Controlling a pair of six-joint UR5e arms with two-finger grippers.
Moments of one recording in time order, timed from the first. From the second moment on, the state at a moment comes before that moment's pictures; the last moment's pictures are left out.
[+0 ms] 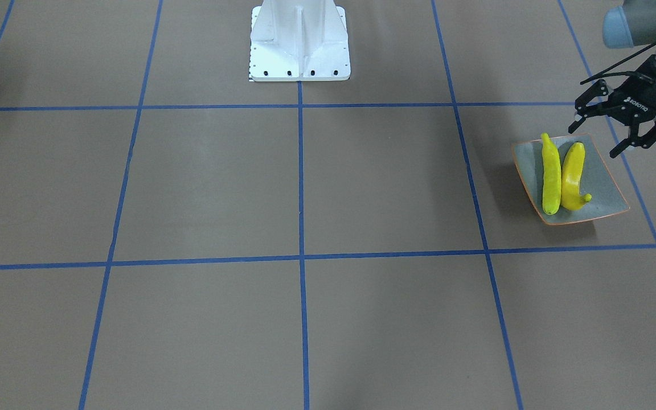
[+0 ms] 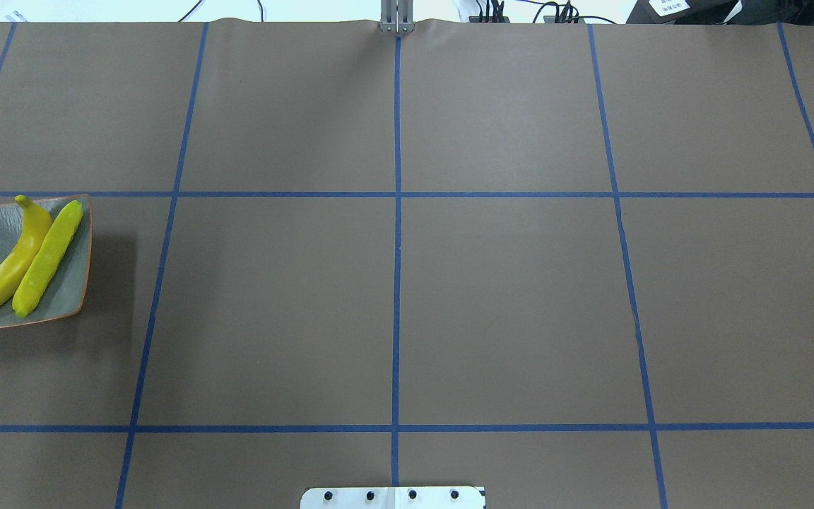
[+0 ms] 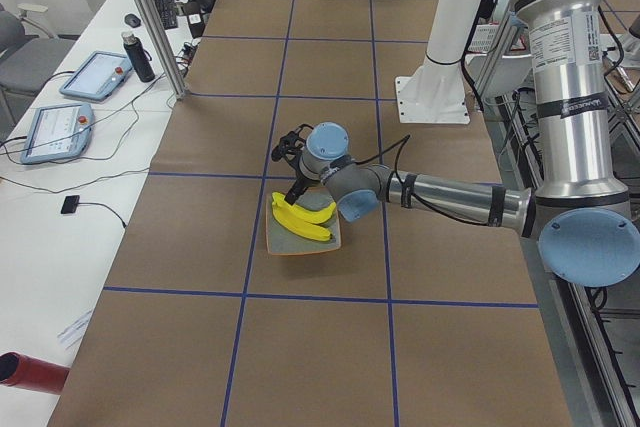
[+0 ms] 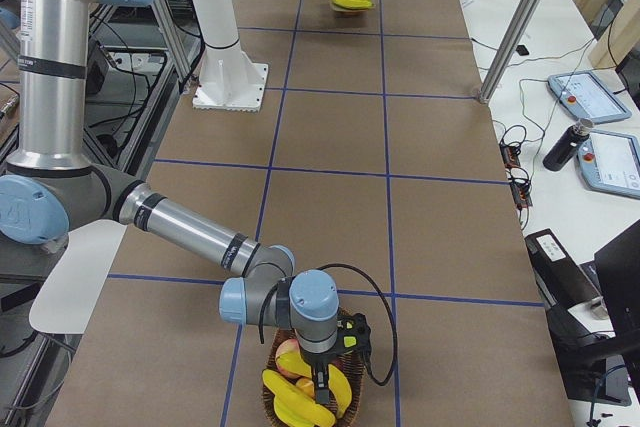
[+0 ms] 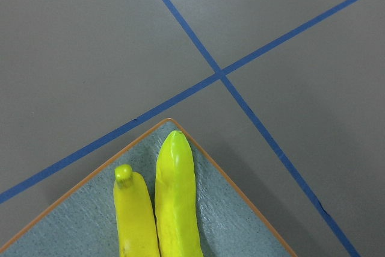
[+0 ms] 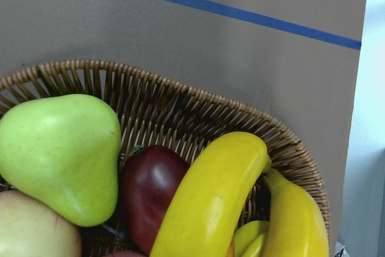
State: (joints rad) left arm -1.13 -1.39 -1.85 -2.41 -2.30 -0.37; right arm 1.64 -1.71 1.30 -1.14 2.08 -0.16
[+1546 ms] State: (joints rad) left arm -1.13 -1.40 -1.84 -2.41 -2.31 -0.39; right arm 1.59 -1.70 1.39 -1.15 2.00 -0.20
